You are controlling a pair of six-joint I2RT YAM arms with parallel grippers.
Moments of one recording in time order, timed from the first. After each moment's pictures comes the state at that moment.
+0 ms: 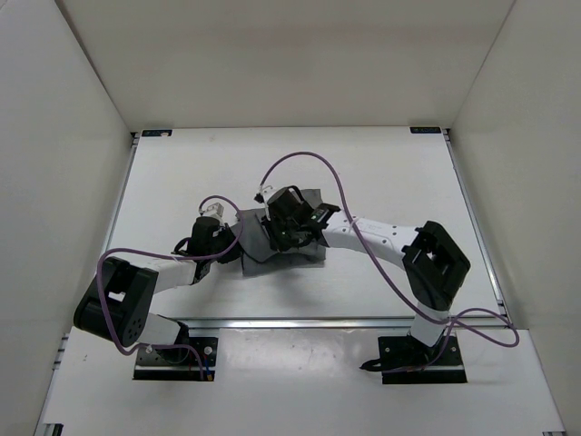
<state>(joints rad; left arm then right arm) -0.35 1.40 0.39 0.32 0.12 -0.65 0.92 1.77 1.30 -0.39 -0.04 0.25</state>
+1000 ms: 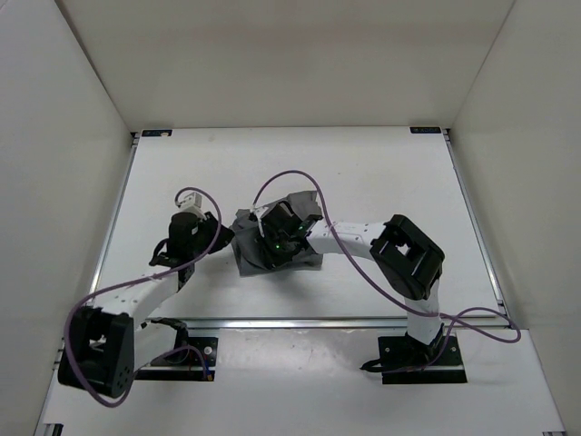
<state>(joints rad) -0.24 1.13 0.40 0.20 0.14 -0.64 0.94 1.94 1.27 -0.29 -0.18 0.27</state>
